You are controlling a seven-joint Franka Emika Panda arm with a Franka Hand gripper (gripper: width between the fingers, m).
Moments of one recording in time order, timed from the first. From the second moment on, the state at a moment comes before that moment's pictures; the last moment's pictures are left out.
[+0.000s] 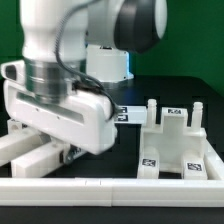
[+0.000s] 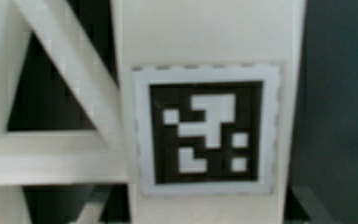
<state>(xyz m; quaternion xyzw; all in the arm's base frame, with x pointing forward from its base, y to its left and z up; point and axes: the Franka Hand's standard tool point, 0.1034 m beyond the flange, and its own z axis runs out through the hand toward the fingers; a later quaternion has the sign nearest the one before) 0.572 -0.105 0.043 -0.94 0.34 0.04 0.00</state>
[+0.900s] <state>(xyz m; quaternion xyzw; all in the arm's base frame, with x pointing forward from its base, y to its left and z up) 0.577 -0.092 0.122 -0.96 0.28 0.06 0.01</state>
